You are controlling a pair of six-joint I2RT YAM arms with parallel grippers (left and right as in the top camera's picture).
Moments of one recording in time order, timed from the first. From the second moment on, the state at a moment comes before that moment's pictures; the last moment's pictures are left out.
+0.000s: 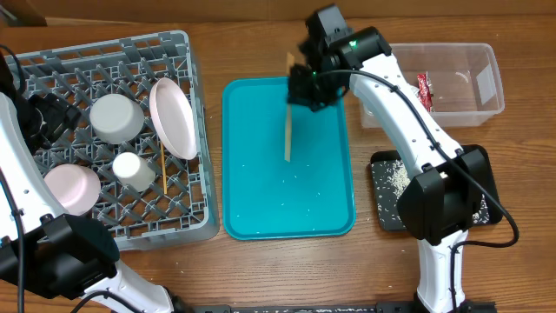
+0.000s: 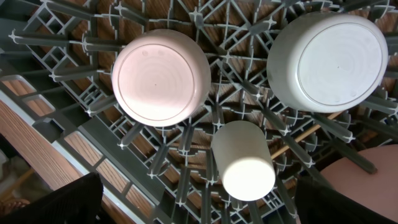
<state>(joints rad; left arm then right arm) 0.53 1.89 2.08 -1.62 -0.10 -0.53 0.44 2.17 2.14 -1.12 -0.45 0.49</state>
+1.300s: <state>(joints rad) 0.53 1.89 2.08 -1.62 -0.10 -0.53 0.90 2.25 2.16 -0.52 -0.49 0.66</state>
